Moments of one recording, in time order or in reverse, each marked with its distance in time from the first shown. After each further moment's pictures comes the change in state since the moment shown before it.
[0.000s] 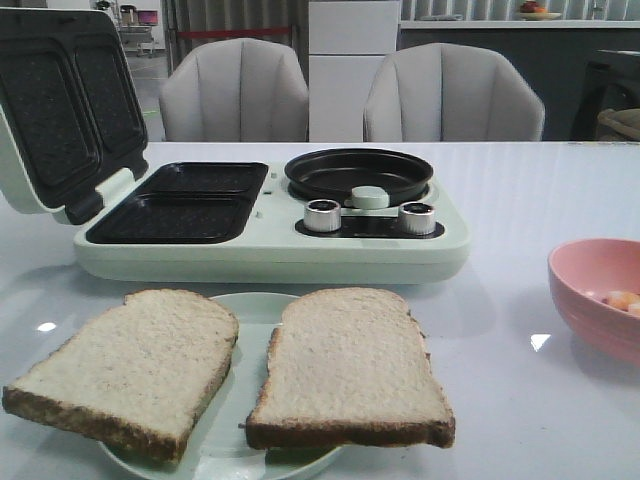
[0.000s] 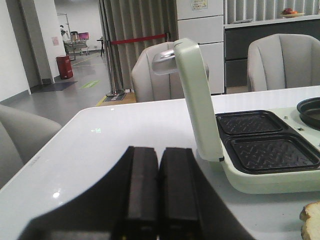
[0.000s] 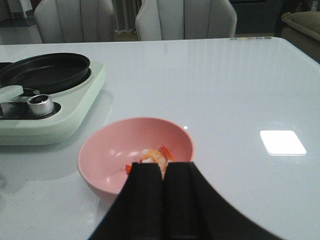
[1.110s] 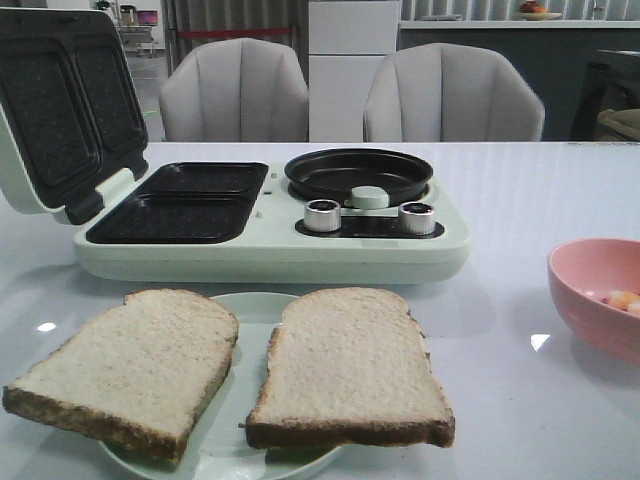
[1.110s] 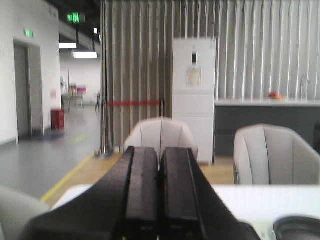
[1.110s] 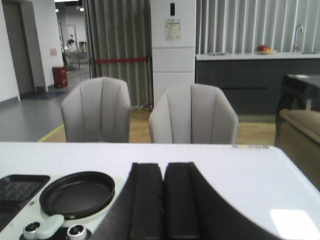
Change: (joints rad) left arm 0.000 0.143 -0.488 -0.111 0.168 0.000; right arm 0.000 0.158 -0.558 0.000 0.164 0.000
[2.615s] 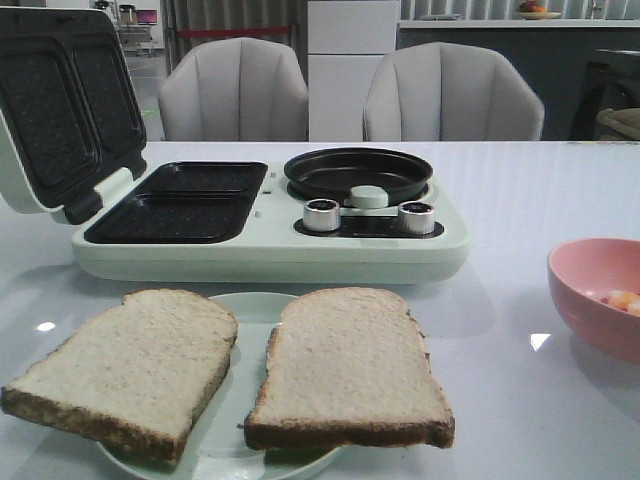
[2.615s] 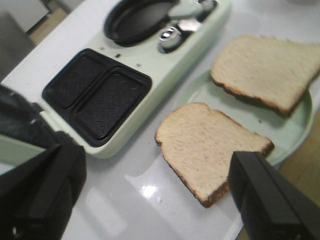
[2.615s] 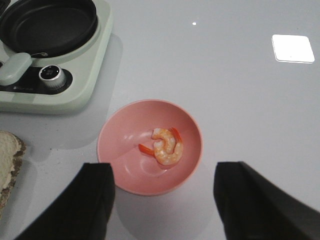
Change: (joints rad) left arm -0.757 0.473 -0.008 0.356 0.336 0.215; right arm 0.000 0.462 -0.067 -0.037 0.270 -0.002
